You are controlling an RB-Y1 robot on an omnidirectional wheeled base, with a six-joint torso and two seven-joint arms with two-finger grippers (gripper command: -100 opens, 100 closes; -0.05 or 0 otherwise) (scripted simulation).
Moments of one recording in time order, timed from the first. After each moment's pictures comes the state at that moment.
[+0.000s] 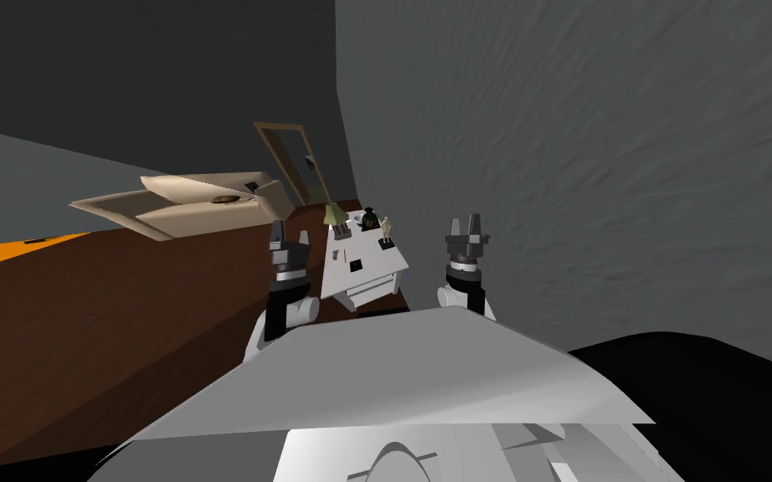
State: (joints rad) left arm 0.40 0.09 0.04 -2.20 -0.01 -0.42 0.09; right arm 0.48 -0.02 -0.02 -2.25 -0.02 -0.62 -0.16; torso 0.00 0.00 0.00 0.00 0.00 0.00
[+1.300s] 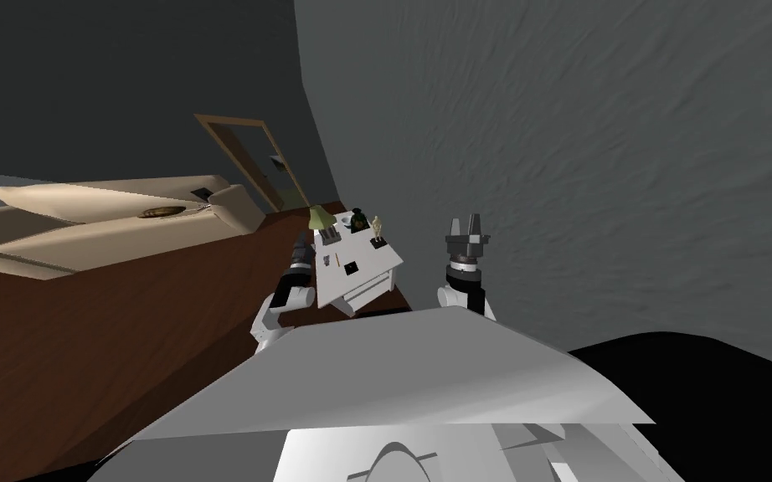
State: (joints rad) left arm 0.21 0.24 0.12 -1.89 0.11 -0.09 -0.07; right arm 0.48 -0.02 -0.02 -2.25 -0.02 -0.62 -0.16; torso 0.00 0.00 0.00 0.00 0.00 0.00
